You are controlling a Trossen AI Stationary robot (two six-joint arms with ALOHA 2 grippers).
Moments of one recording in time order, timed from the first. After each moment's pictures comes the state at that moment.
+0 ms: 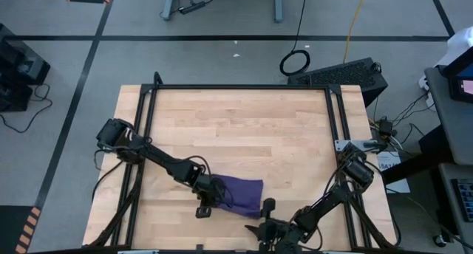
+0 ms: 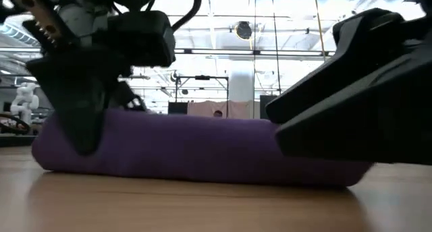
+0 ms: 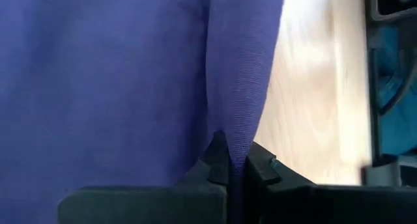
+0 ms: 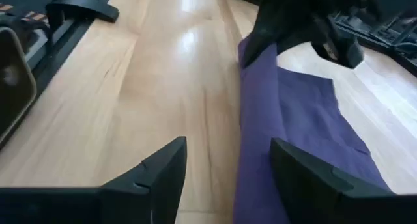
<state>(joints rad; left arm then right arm) -0.39 1.79 0.94 -0.16 0.32 -0.47 0.82 2.18 1.15 0.35 0.94 0.28</state>
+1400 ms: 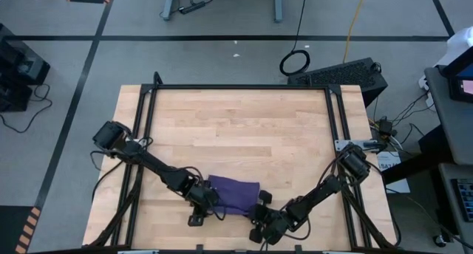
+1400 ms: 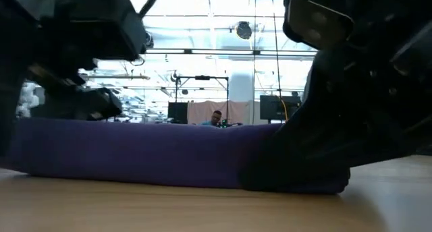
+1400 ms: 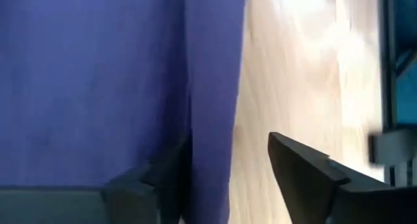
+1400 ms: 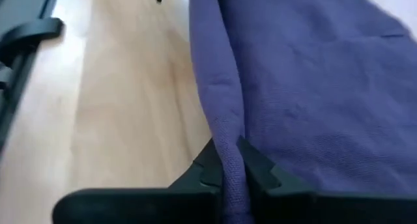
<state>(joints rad) -0.50 1.78 0.94 -0.25 0.22 -0.51 0.71 2.16 1.16 0.14 0.63 0.83</state>
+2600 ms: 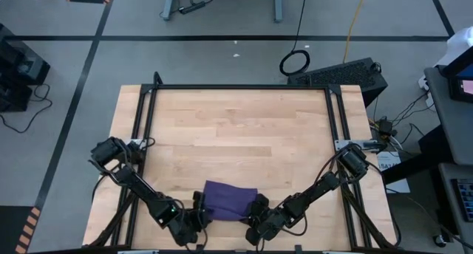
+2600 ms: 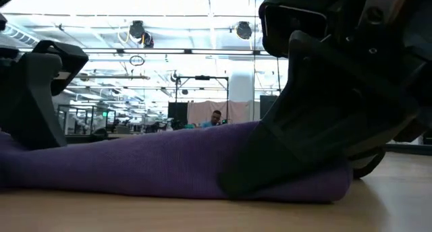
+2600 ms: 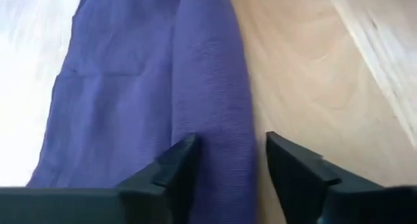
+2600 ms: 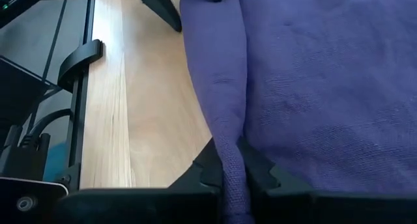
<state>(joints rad) -0.83 1.91 0.94 -0.05 -0.56 -0.40 0.66 2.16 1.16 0.21 0.44 1.00</state>
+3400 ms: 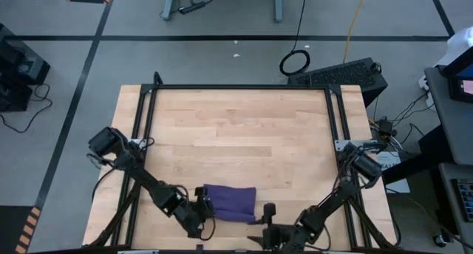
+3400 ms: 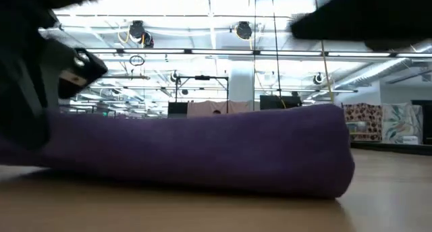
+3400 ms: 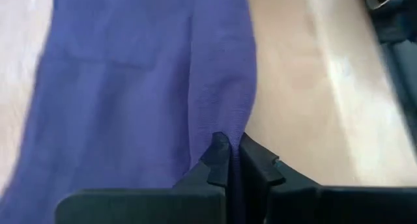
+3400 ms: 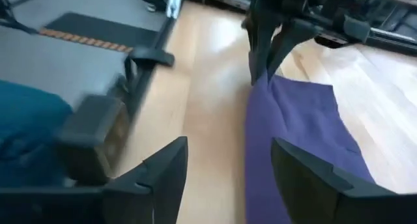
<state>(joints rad) -0.71 1.80 0.94 -0.09 -0.28 -0.55 0.84 2.09 1.15 0.36 0.81 0.28</state>
